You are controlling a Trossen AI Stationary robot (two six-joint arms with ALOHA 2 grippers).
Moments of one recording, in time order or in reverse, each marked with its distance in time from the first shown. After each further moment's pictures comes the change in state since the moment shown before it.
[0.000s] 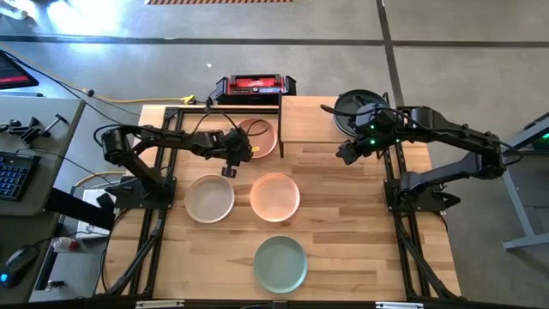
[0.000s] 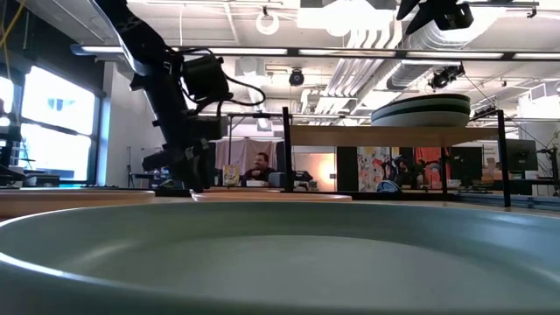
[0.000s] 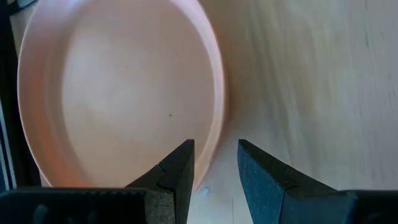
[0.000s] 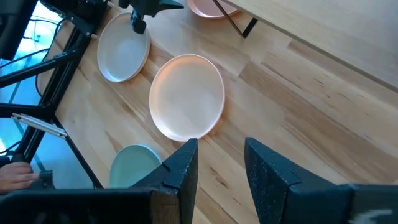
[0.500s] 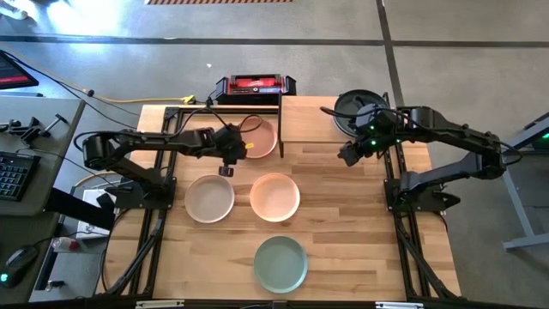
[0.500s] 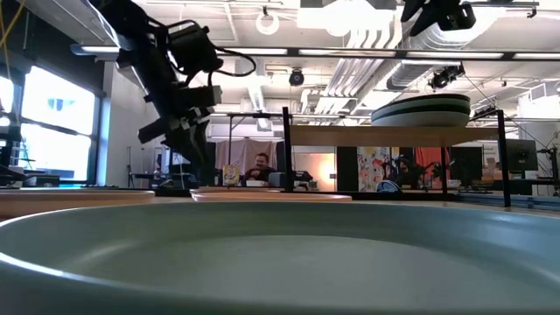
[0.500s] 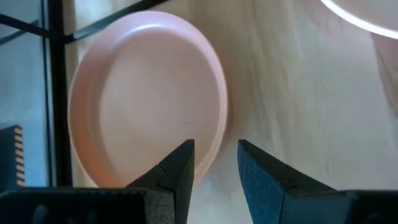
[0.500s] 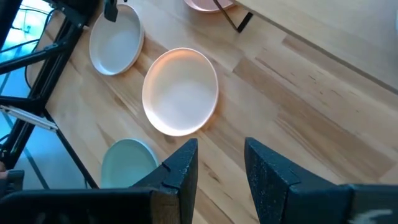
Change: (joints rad) left arm -0.017 -0.184 -0.010 -0.070 0.039 -0.052; right arm 0.000 -0.001 0.000 -0.029 0.000 -0.025
